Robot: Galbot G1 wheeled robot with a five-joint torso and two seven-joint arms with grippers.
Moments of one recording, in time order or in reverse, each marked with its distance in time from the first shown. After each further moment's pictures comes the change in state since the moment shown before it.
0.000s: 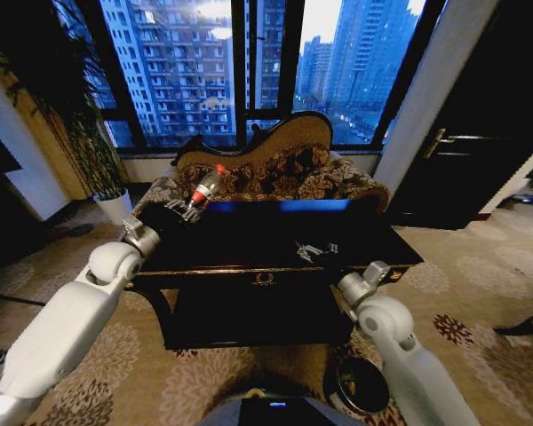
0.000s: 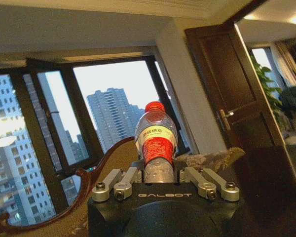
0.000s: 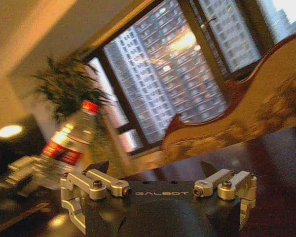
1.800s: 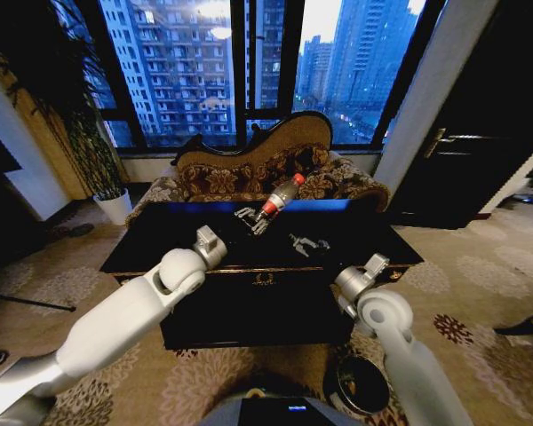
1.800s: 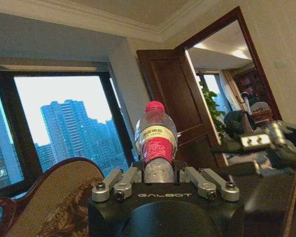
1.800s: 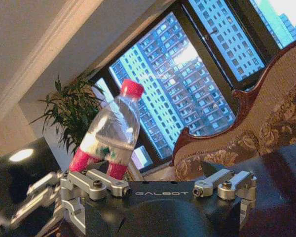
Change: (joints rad) left arm -0.260 -0.070 0.466 -0.140 -0.038 0.065 -0.217; right arm 0.082 0.007 0.014 -0.043 0.090 0.028 0.000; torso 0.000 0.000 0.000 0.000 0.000
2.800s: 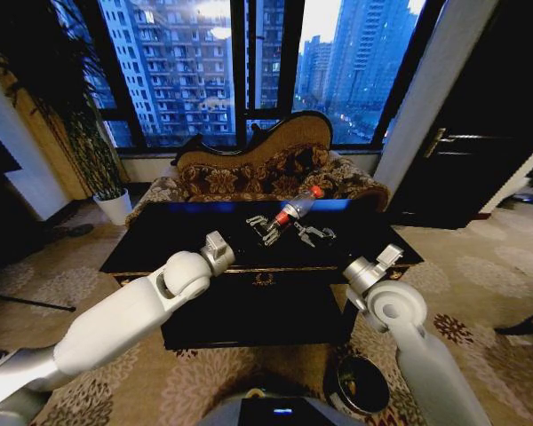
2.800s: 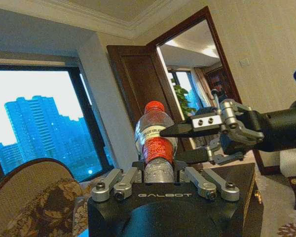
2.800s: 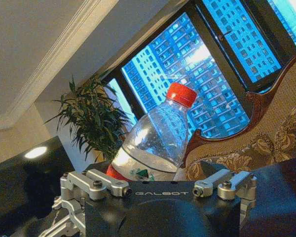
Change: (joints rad) left arm -0.100 -0.005 0.150 -0.020 -0.027 0.026 0.003; right arm 0.003 -0.054 0.004 0.040 0.061 0.000 0.000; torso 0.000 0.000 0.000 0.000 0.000
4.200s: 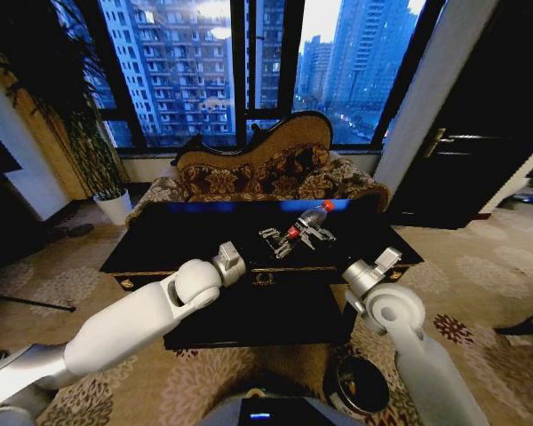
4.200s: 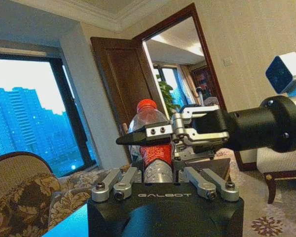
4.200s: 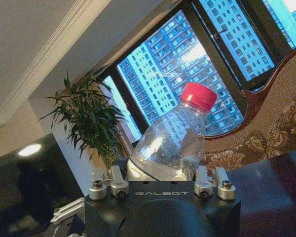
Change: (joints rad) left arm -0.014 -0.023 0.090 -0.006 -0.001 0.003 -0.008; right arm -0.025 0.007 -0.001 0.001 -0.028 -0.002 0.000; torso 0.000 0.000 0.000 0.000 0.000
